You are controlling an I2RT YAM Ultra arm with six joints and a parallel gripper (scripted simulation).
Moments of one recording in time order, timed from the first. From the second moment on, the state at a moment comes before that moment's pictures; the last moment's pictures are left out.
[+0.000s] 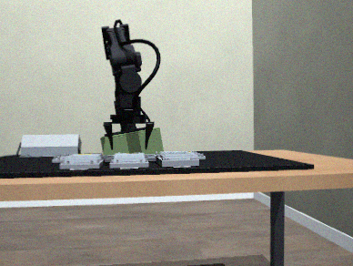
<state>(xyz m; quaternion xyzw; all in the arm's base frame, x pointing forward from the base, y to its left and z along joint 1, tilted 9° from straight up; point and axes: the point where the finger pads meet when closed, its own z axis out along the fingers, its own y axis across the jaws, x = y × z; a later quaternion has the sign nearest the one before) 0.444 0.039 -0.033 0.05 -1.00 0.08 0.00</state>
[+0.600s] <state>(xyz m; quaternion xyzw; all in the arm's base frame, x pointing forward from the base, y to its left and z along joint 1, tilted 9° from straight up) 0.442 0.035 -0.053 0.05 -1.00 0.08 0.01</state>
